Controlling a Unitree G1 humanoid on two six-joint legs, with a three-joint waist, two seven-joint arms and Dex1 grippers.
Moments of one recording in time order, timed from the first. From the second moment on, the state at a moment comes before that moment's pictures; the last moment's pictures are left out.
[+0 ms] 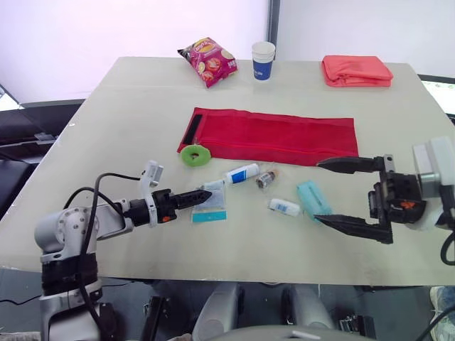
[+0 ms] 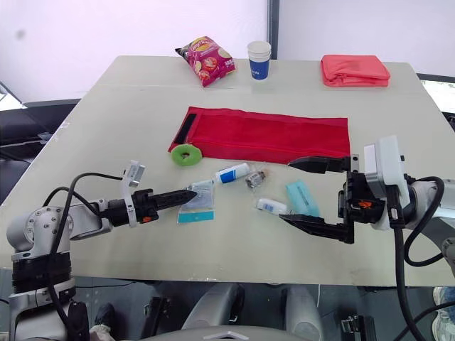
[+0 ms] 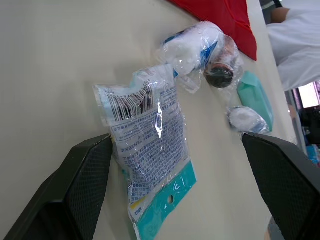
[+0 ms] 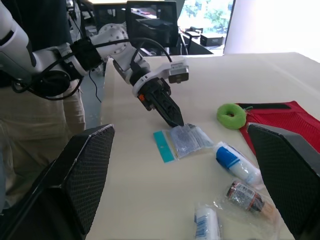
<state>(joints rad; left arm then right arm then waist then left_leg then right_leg) -0.31 0.59 0.40 -0.06 -0.91 1.45 -0.62 -0.16 -0.90 -0.29 -0.71 1.01 0.61 0.95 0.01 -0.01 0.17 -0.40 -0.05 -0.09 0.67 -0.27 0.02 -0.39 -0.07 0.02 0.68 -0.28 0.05</state>
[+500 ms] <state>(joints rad) -0.30 0.57 0.50 -0.07 -1.01 1.49 -0.62 -0.22 -0.79 -0.11 -0.73 1.09 0.76 0.62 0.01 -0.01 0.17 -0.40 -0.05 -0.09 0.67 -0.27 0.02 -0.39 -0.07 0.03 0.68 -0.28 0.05</state>
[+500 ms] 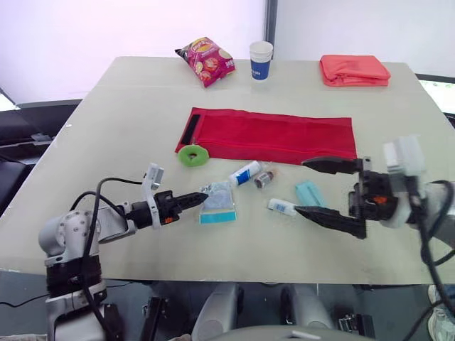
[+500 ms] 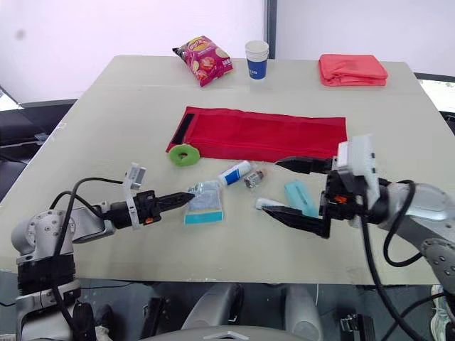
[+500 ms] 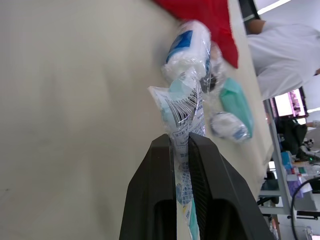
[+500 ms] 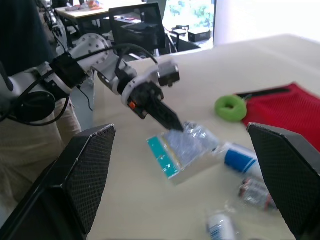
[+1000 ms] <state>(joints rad) -0.39 0.45 0.62 -0.20 -1.56 1.43 -0.14 -0.38 -0.49 0.08 -0.49 1.48 0.96 -0.02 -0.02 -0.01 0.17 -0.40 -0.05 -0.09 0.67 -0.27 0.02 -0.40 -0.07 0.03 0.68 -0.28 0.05</state>
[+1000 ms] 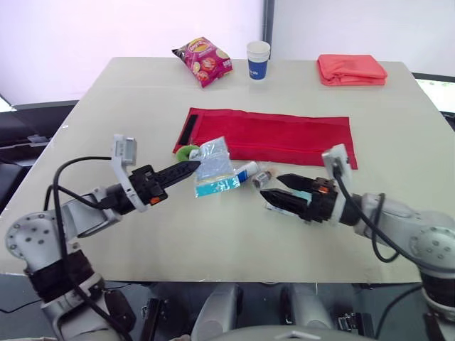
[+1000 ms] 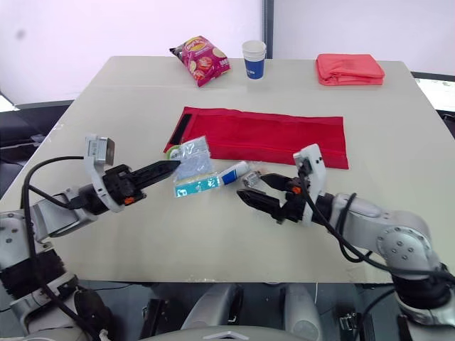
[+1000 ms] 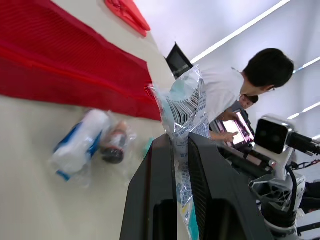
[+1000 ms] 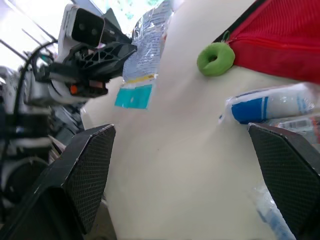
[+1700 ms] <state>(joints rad) -0.30 0.48 0.28 -0.38 -1.90 0.91 0.24 -0.50 -0.22 0.07 -0.36 1.67 0.82 -0.30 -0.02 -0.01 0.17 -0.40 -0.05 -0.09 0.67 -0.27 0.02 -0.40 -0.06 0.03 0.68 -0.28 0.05</state>
